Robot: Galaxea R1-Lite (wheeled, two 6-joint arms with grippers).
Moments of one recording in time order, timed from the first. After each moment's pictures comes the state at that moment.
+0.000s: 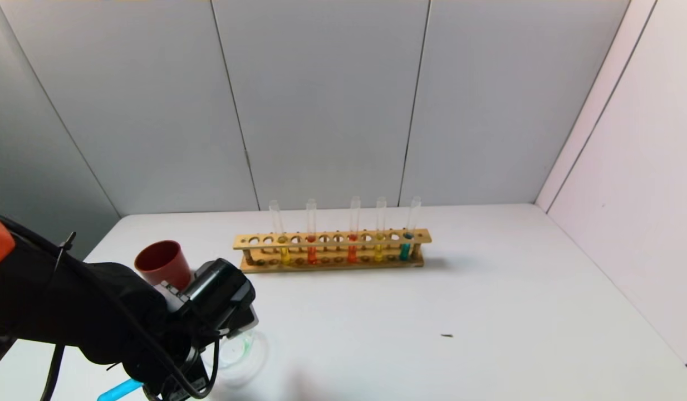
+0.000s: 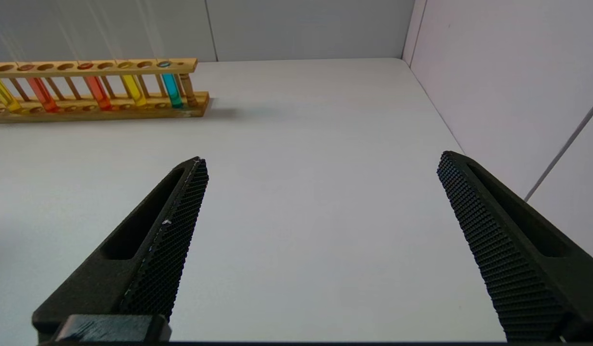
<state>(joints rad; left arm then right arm) -0.56 1.79 -0.74 0.27 0.51 0.41 0.00 0.00 0.00 -0.01 0.00 0.02</state>
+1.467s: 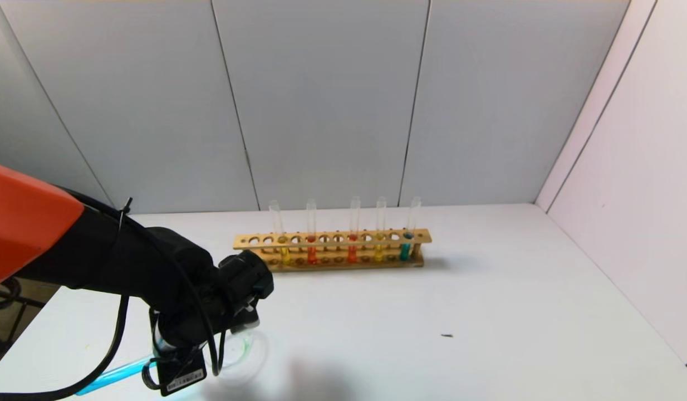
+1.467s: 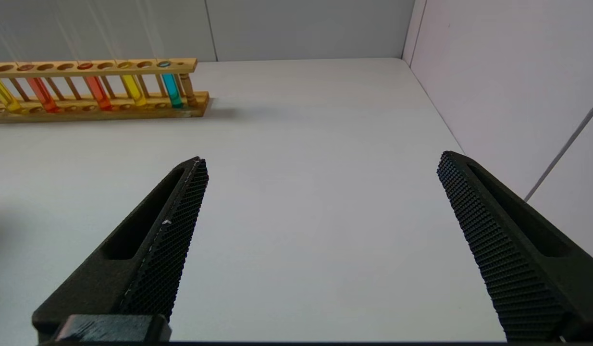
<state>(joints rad) -0.56 1.91 -0.98 0.63 0.58 0.41 0.00 0.00 0.00 -0.01 0.00 0.02</state>
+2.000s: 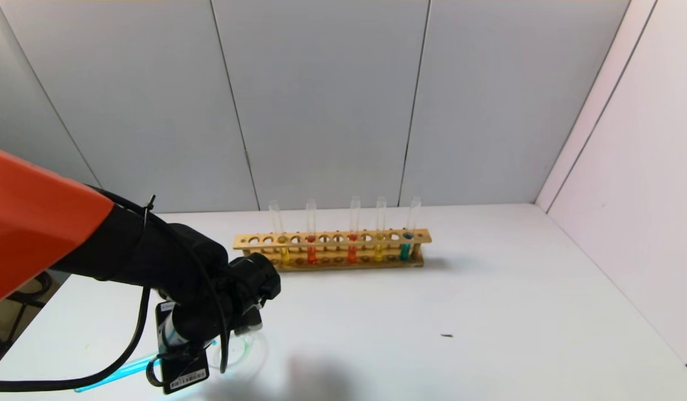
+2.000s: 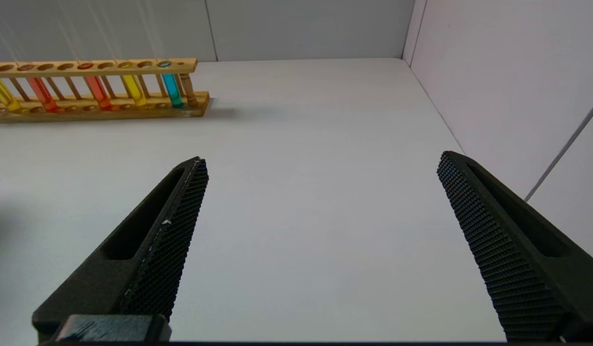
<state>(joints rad) -0.56 1.96 -1.05 0.72 0.60 0.41 0.00 0.00 0.00 -0.01 0.00 0.02</state>
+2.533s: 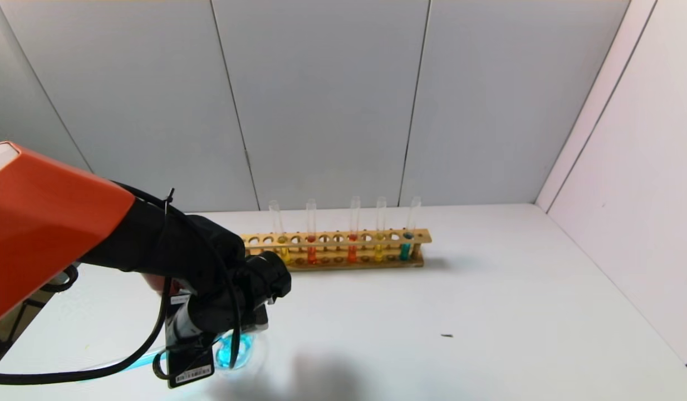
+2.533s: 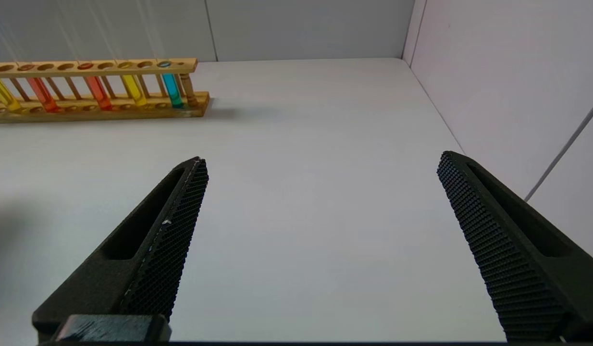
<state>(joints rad) -0.59 2.01 -1.14 0.83 0.61 0.42 0.00 0.00 0.00 -0.01 0.00 0.02</state>
